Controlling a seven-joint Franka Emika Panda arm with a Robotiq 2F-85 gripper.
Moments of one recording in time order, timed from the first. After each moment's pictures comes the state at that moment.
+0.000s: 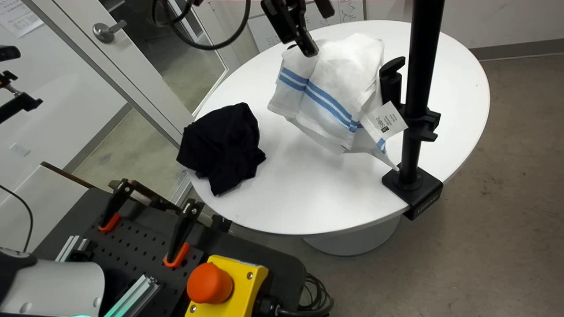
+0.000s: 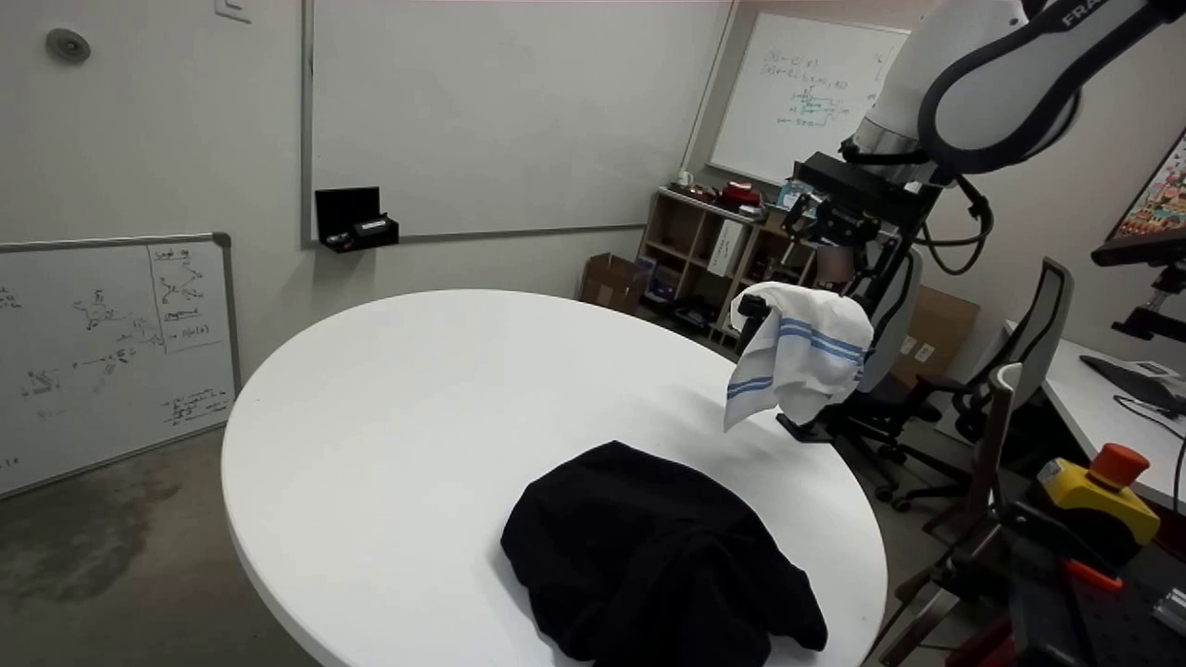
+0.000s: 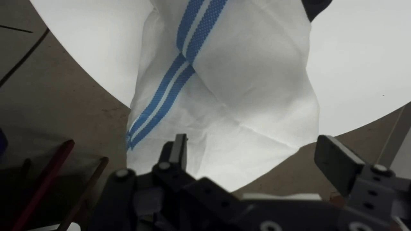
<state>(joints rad) -0.22 0.22 -0.28 -2.34 -0.34 2.79 1.44</state>
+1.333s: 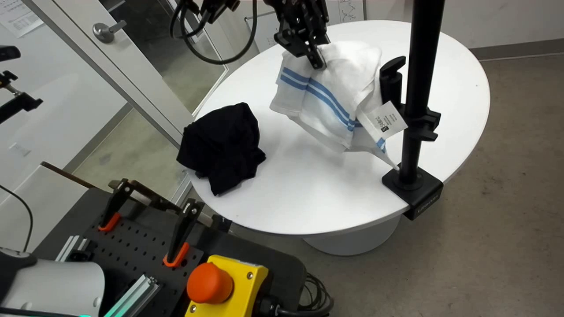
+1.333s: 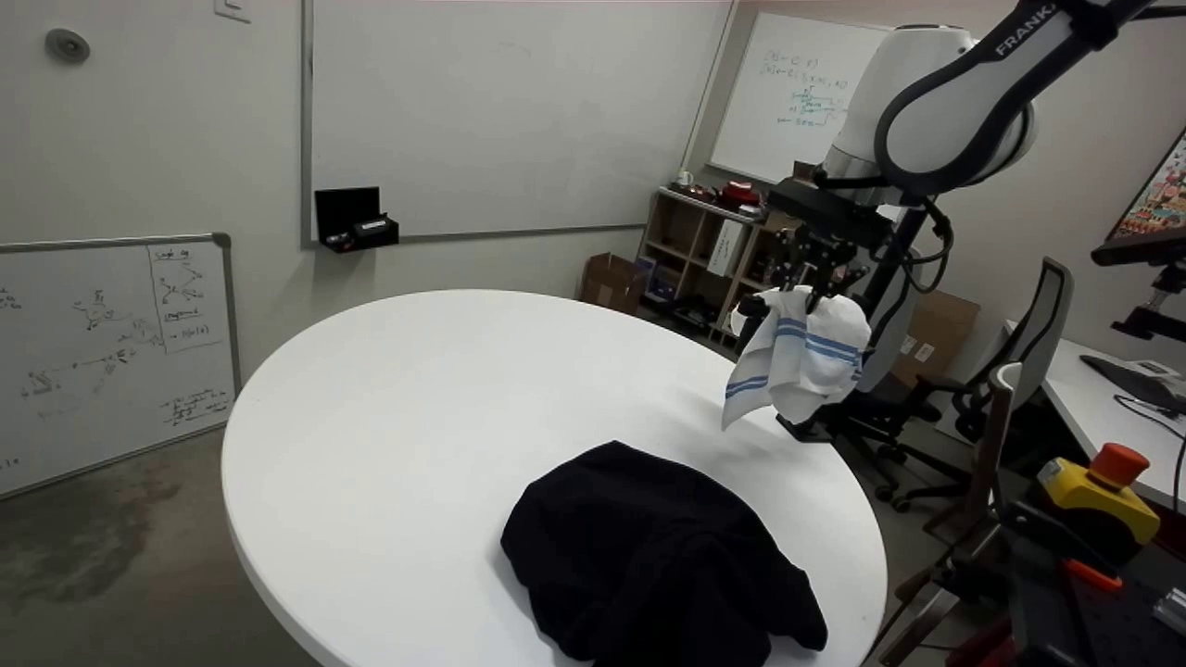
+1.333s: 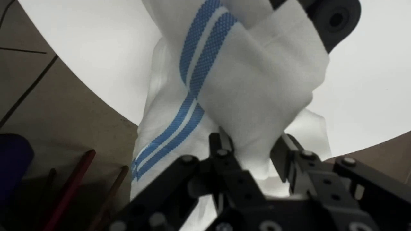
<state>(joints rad) -0.08 0.34 -0.38 -2.28 -0.24 2.77 1.47</state>
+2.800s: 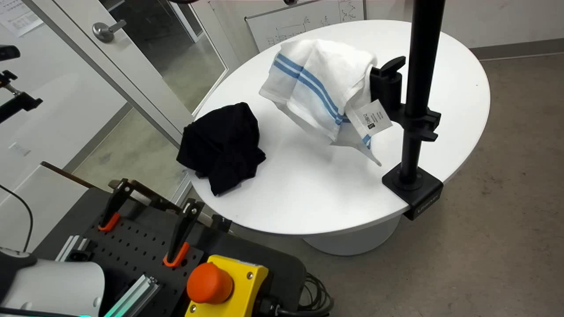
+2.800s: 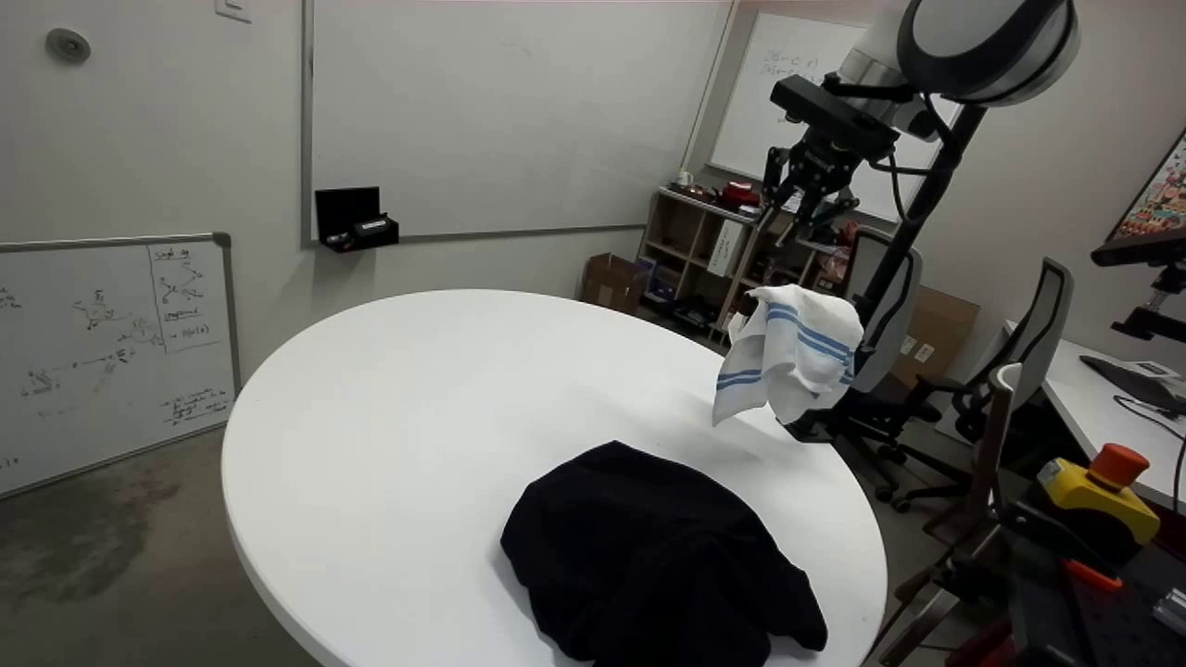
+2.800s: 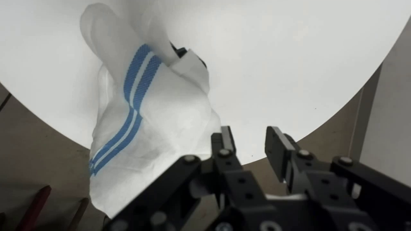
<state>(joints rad) -0.08 0.16 -0.29 -2.29 -0.10 2.77 1.43</state>
